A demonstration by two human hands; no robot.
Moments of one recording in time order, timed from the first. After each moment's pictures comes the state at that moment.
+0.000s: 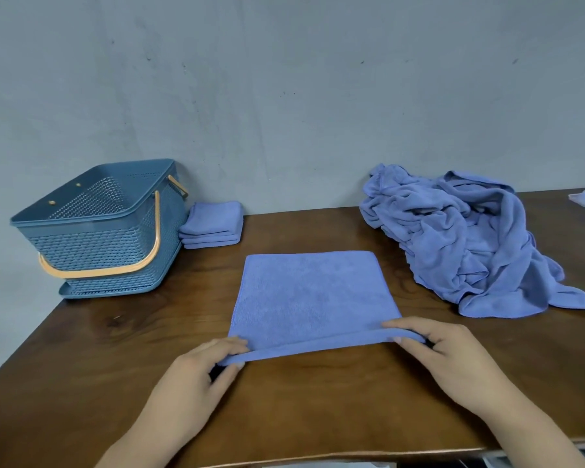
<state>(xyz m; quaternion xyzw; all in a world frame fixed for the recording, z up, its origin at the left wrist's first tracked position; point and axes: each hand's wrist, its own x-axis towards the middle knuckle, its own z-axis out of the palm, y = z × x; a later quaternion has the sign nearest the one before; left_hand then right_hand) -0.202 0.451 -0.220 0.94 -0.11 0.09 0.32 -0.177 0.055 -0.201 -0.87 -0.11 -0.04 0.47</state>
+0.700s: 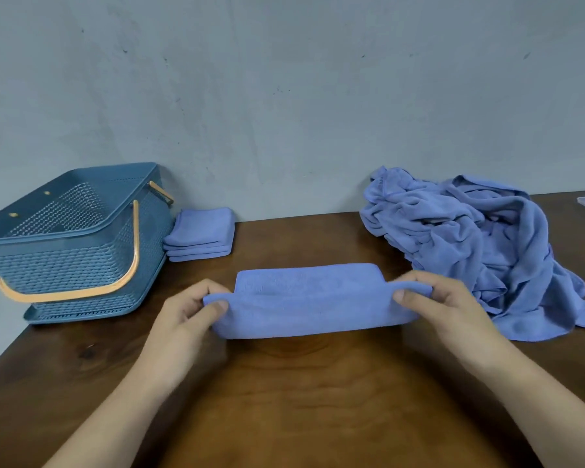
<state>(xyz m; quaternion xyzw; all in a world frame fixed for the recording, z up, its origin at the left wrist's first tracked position) -0.117 0.442 -0.160 0.78 -0.08 0.07 0.62 -0.097 0.065 -0.167 -0.80 -0.12 -0.04 0.59</state>
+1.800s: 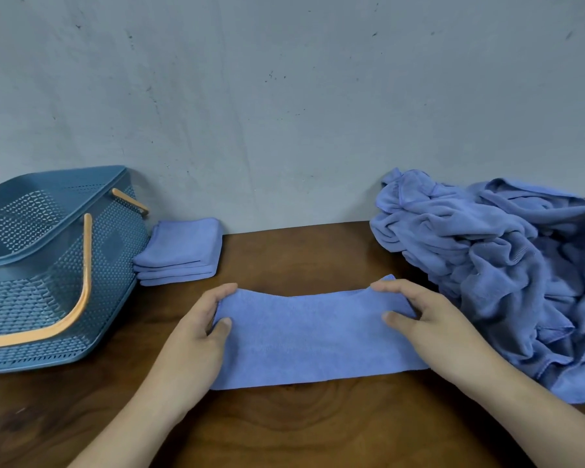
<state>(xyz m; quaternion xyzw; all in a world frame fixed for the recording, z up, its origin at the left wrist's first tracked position) -0.020 0.431 -0.212 0.86 0.02 0.08 0.51 -0.004 0.088 -0.214 -0.86 -0.02 -0.02 0.51</state>
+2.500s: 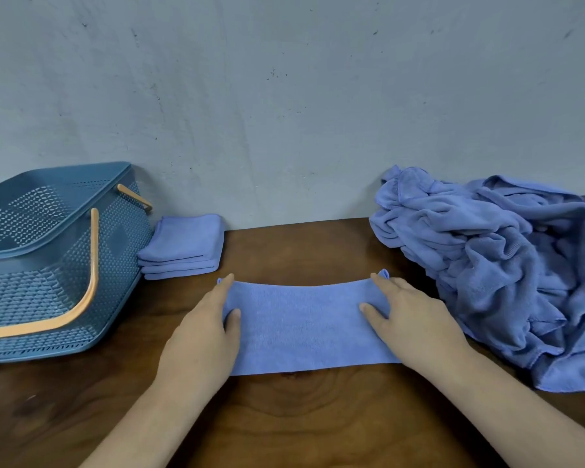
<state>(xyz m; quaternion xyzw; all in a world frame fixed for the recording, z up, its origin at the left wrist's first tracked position) -0.025 0.415 -0.203 0.95 0.06 0.11 0.29 0.007 0.111 -0.219 -0.99 -0.01 -0.05 0.15</state>
